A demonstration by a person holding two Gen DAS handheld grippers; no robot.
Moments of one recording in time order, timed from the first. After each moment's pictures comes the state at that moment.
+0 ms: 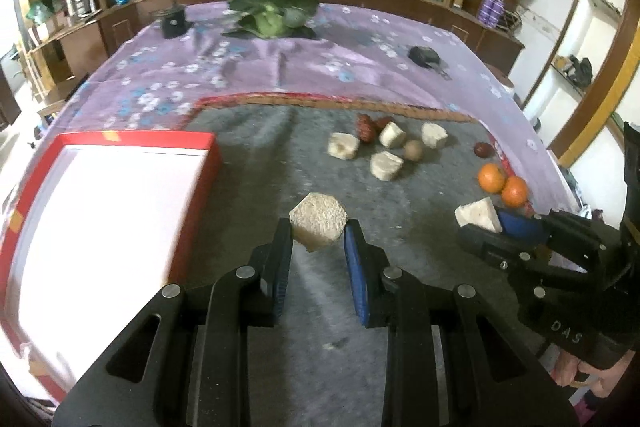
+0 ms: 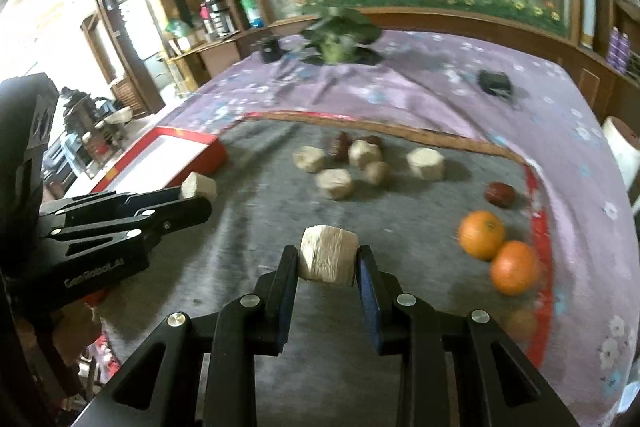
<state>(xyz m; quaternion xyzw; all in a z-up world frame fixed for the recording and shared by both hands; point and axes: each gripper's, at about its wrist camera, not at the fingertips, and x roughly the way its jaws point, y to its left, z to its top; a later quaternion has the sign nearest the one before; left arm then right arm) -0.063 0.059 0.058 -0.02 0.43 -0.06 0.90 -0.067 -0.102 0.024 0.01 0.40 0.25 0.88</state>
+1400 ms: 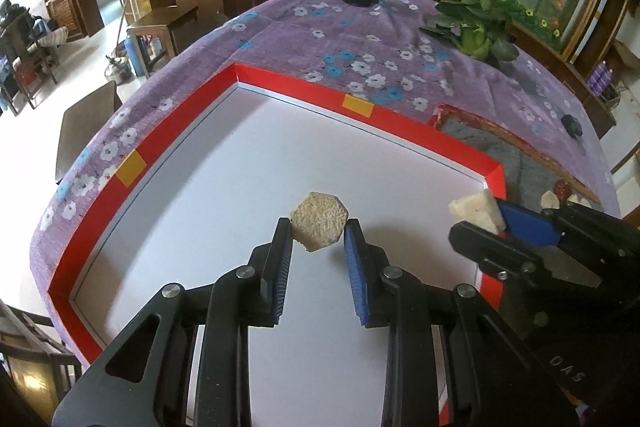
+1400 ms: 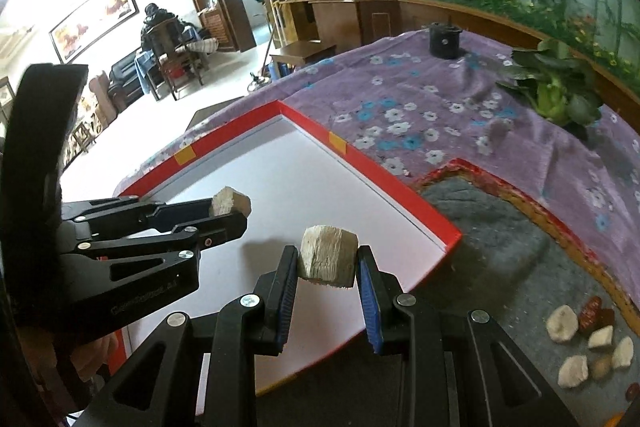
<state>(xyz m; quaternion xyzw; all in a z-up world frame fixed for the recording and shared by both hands) -0.051 0.244 0.033 -0.11 0.47 0.10 0.87 -0.008 0.126 0.024 -0.10 0.42 0.40 0.81</state>
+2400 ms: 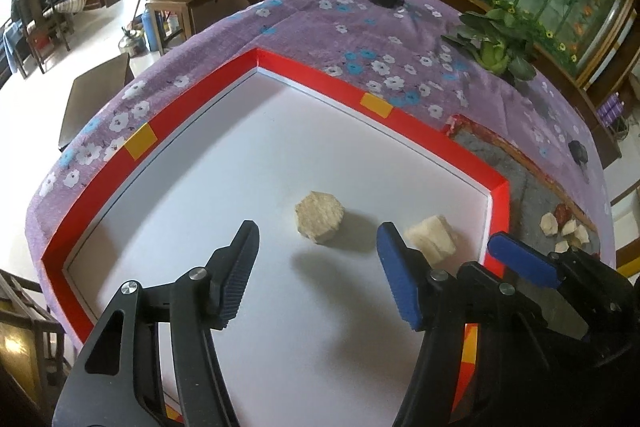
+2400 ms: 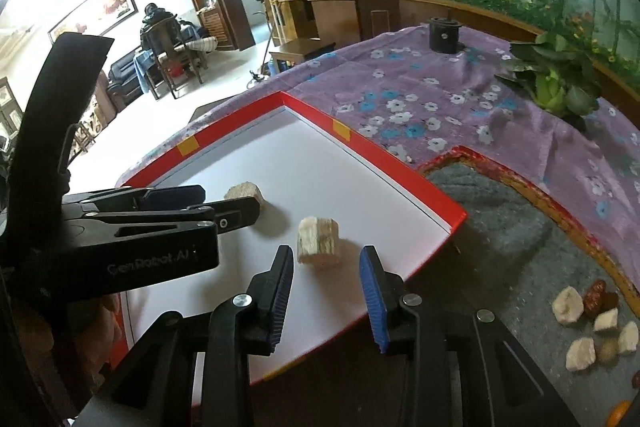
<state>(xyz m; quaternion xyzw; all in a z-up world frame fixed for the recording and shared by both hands) -0.056 0.247 0.036 -0.16 0.47 0.13 0.86 -0.024 0.113 0.026 -0.10 0.41 0.40 0.81</state>
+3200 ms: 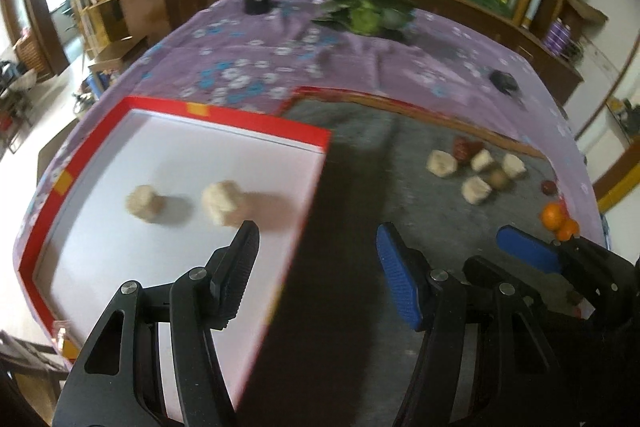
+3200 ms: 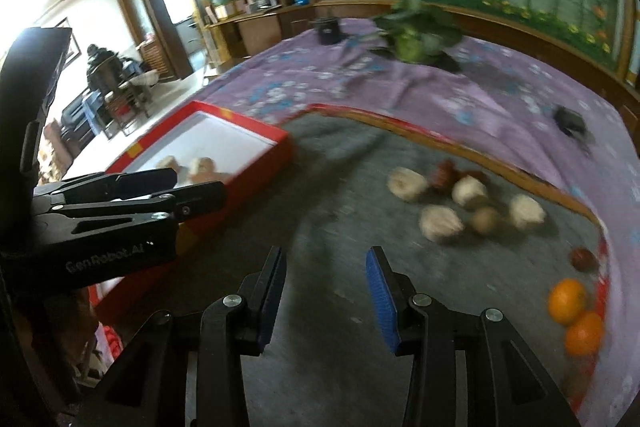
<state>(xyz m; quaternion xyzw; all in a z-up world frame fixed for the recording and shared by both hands) -0.052 0.106 0.057 -0.06 0.46 0.04 0.89 -0.051 -0.045 0.029 -0.04 0.42 0.28 0.86</state>
